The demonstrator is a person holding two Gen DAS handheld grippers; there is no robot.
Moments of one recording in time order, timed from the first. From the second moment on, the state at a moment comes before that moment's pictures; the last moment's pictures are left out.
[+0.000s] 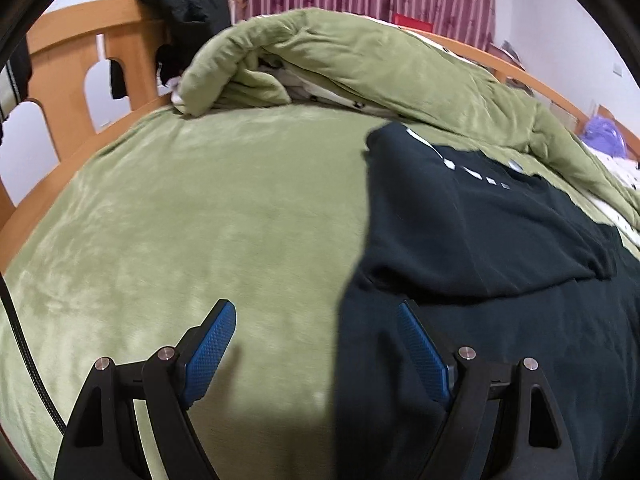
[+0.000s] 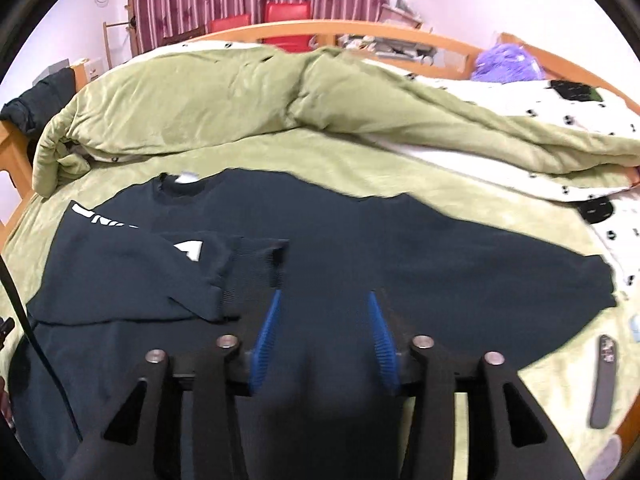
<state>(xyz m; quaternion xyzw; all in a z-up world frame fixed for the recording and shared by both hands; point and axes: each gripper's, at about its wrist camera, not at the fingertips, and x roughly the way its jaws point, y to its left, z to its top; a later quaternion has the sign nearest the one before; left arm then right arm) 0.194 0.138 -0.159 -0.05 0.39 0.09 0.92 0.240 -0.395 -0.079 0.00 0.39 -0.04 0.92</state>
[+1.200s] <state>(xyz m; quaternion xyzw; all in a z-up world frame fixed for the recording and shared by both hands) 0.200 0.124 -0.199 -0.06 0.42 0.09 0.90 0.244 -0.621 -0.150 0.16 0.32 -0.22 0.91</state>
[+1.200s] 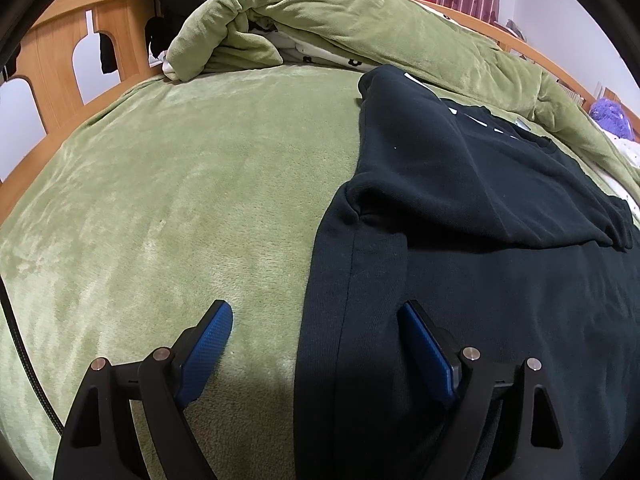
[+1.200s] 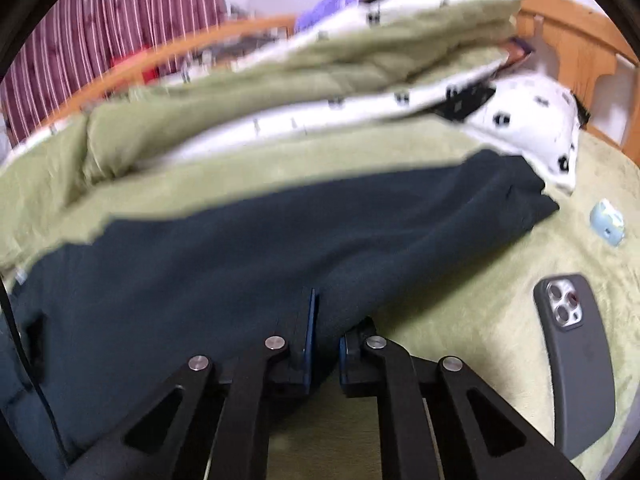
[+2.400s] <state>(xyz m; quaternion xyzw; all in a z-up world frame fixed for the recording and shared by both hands) 0.169 0.149 -0.164 -0.07 0.40 0.05 0.91 0.248 -0.202 -0.127 -0.01 0.37 0.06 0.93</state>
